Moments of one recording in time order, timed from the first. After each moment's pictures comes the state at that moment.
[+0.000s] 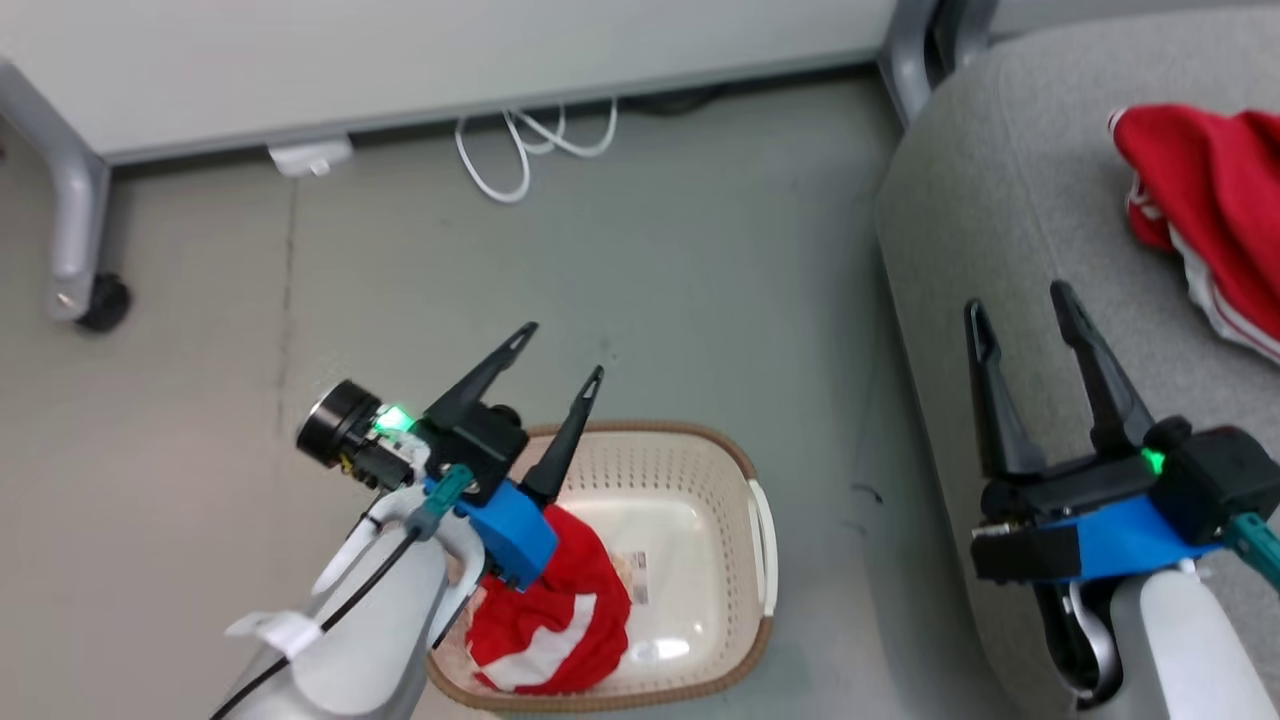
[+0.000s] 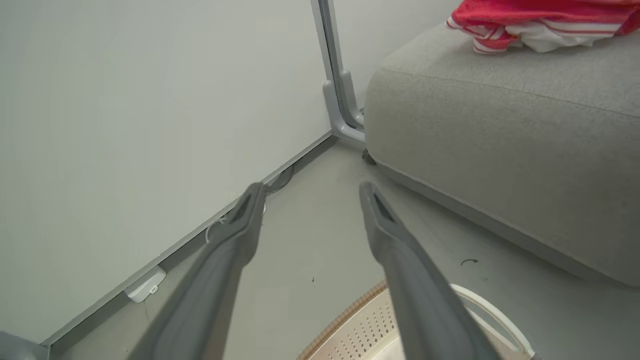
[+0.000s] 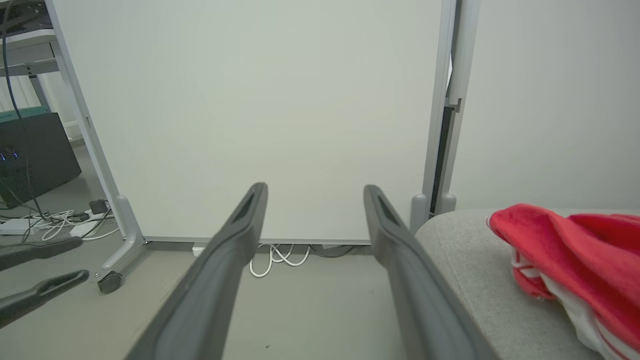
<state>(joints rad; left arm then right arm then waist) -0.51 0.19 -0.55 0.56 -0.09 -0.13 -0.26 -0.23 -0.09 0.04 0.08 0.15 0.13 -0.26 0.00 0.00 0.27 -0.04</state>
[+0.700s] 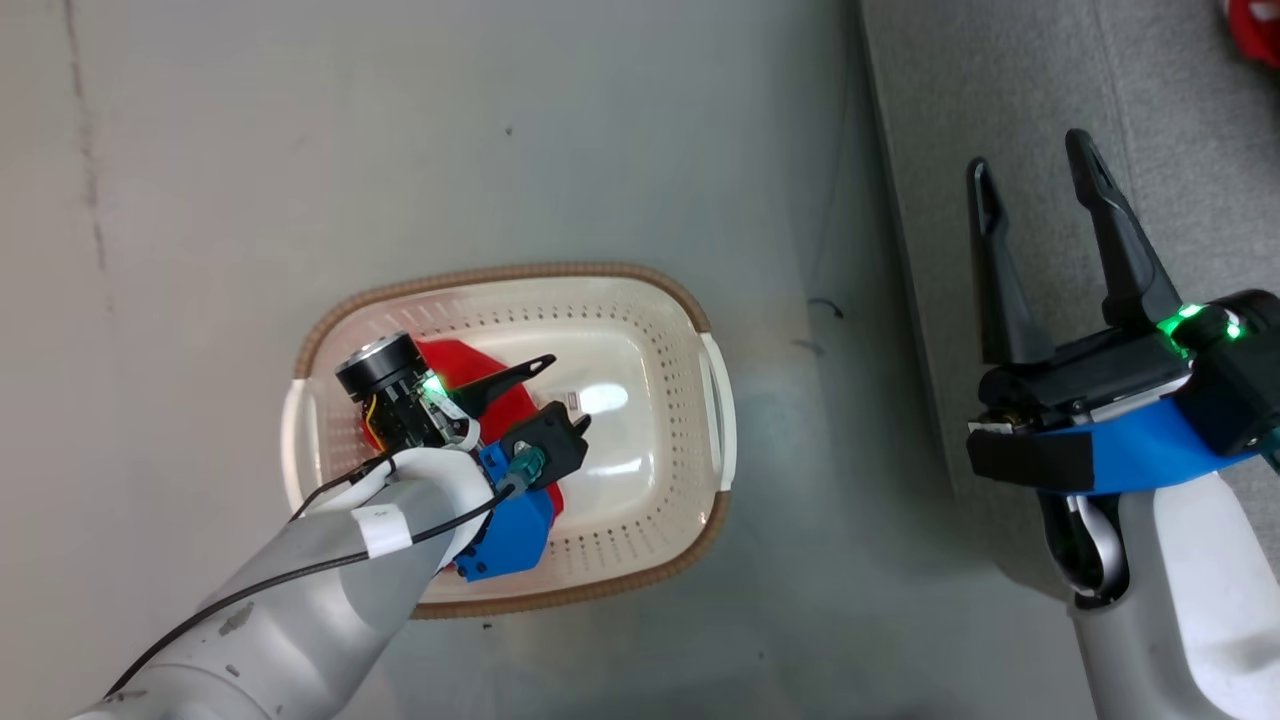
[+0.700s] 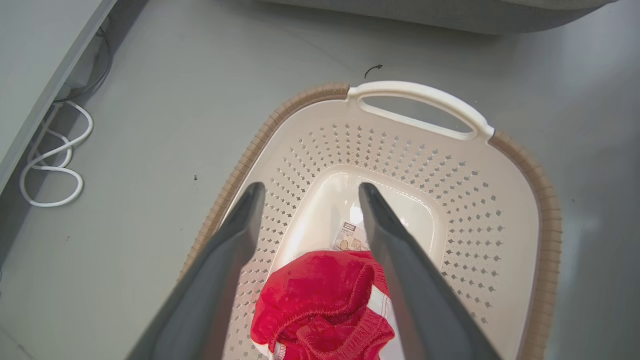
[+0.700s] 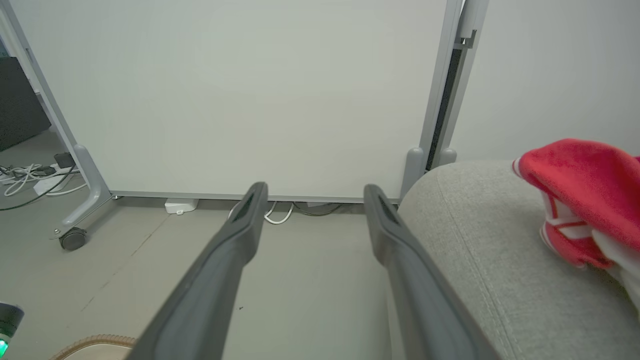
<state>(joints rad) -0.87 0.20 -1.20 1.01 -0.23 -0.13 -0.26 -0.41 -0.11 0.08 0.03 0.14 0.13 -0.26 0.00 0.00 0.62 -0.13</state>
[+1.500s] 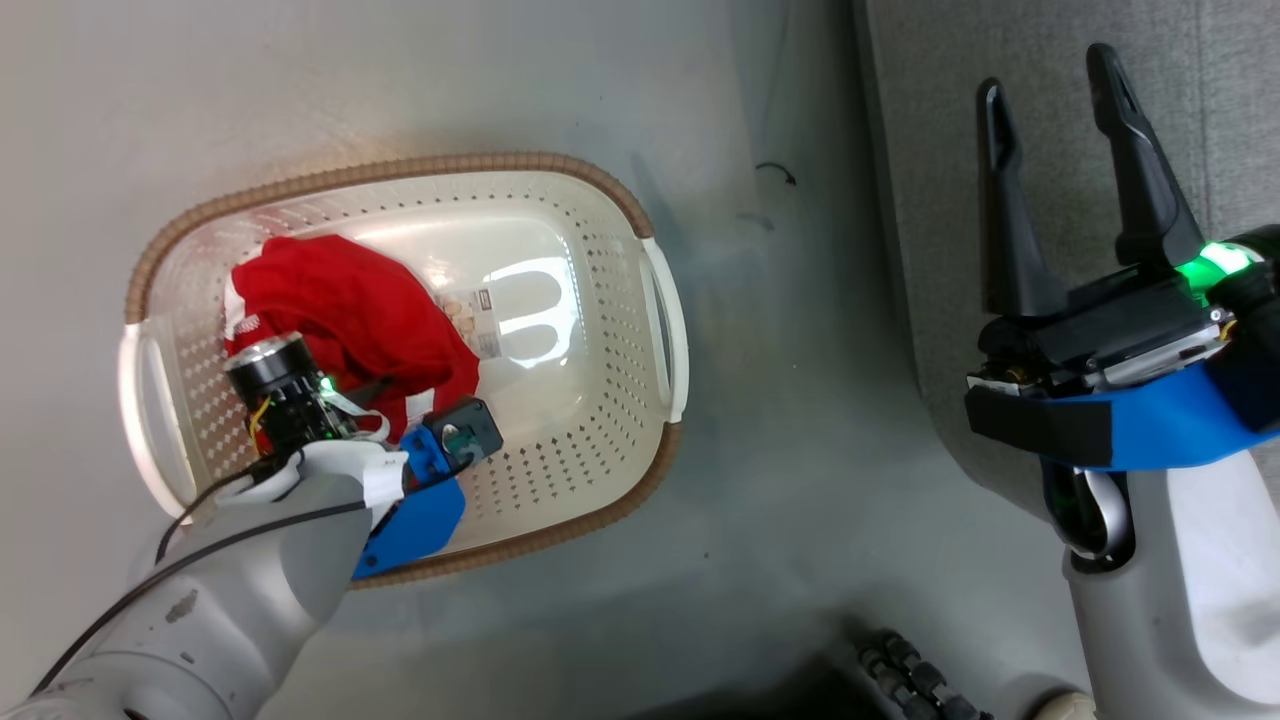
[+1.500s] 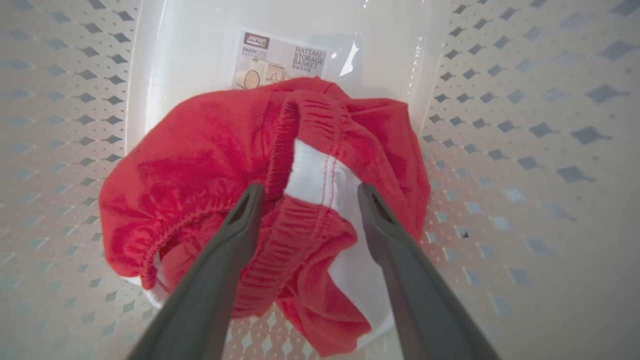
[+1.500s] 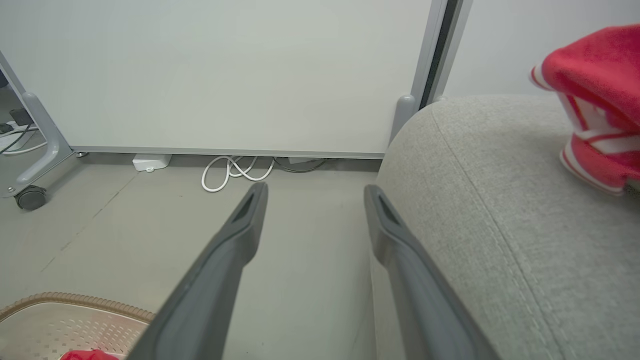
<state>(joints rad) -0.91 0.23 -1.28 1.19 -0.14 -0.13 0.03 -0.48 -0.09 0.09 -0.03 0.14 0.13 -0.26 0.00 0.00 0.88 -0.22</state>
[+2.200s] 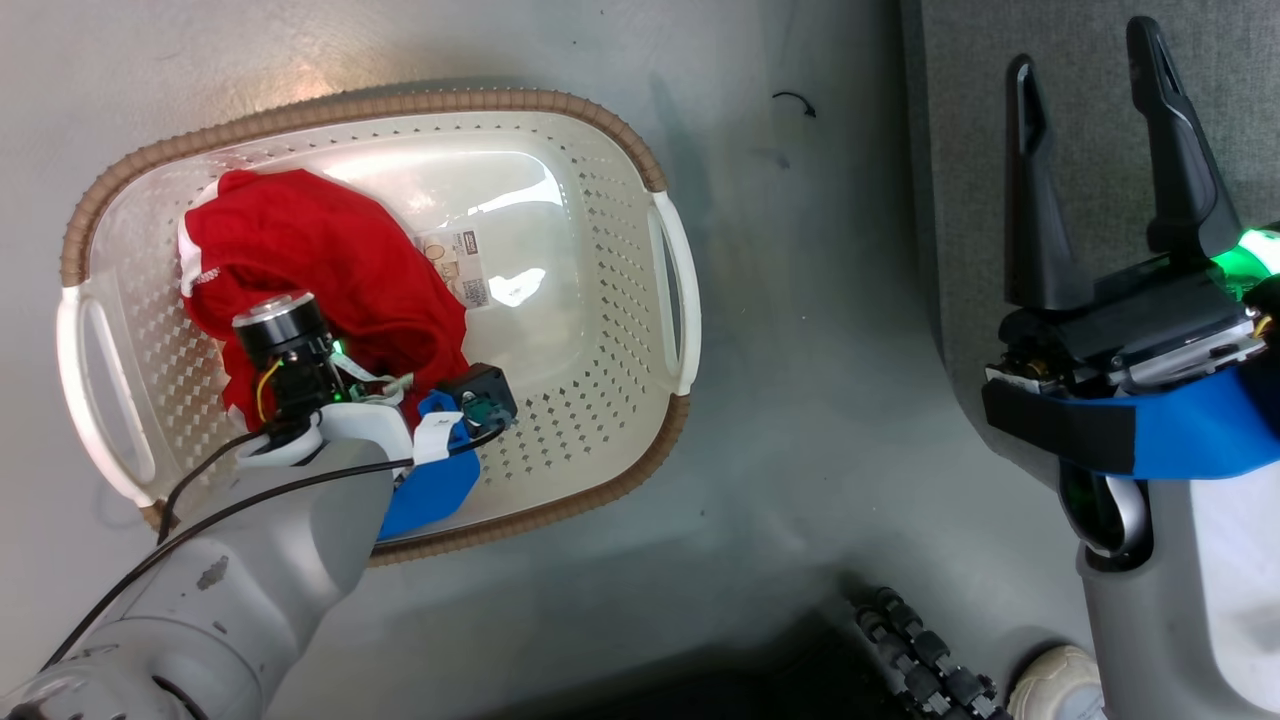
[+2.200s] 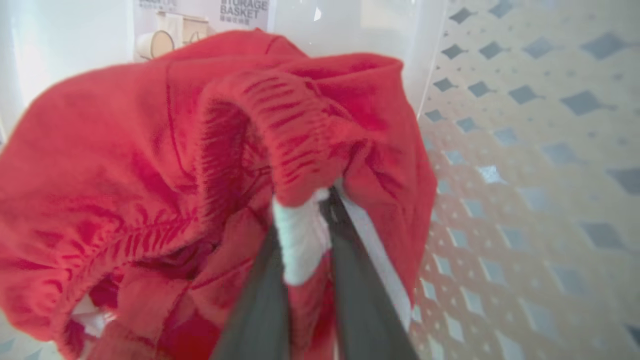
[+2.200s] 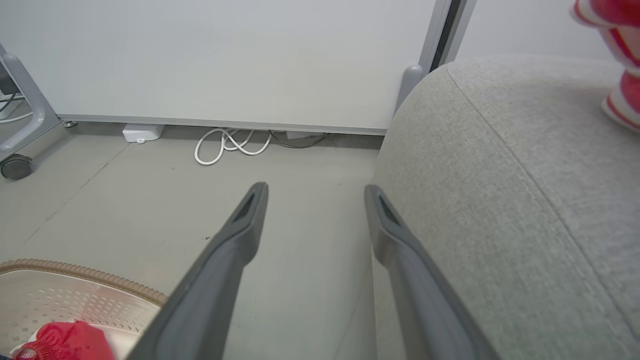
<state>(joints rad) -0.98 0.19 -1.28 1.25 -0.05 -0.13 0.17 -0.48 -0.08 0.07 -0.10 0.11 0.13 -0.26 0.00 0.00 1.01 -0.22</state>
